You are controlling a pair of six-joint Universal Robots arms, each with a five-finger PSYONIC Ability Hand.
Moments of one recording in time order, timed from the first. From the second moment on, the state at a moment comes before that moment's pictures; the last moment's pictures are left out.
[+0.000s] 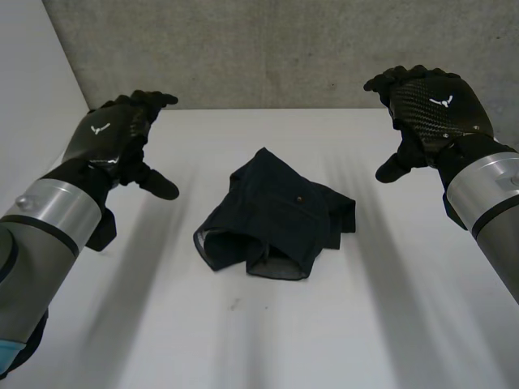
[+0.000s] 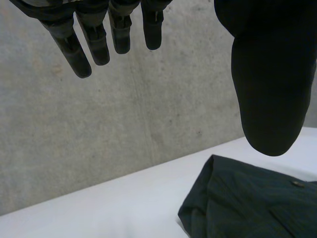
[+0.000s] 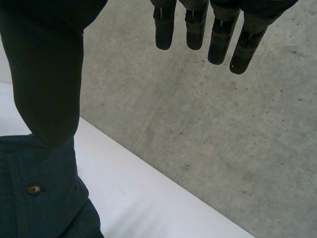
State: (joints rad) left arm 4.32 -1.57 -1.74 3.32 -1.51 3.05; right arm 1.97 -1.56 1.62 -0.11 1.49 2.97; left_hand 0.20 0.20 0.21 0.20 0.05; right_hand 0.19 0.21 0.21 0.23 0.19
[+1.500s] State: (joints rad) left arm 3.92 -2.26 -1.16 3.52 -1.43 3.24; right arm 1.90 -1.58 1.78 -0.23 1.55 2.86; left_hand 0.25 0.31 0.32 0.32 0.14; right_hand 0.19 0.21 0.21 0.23 0.19
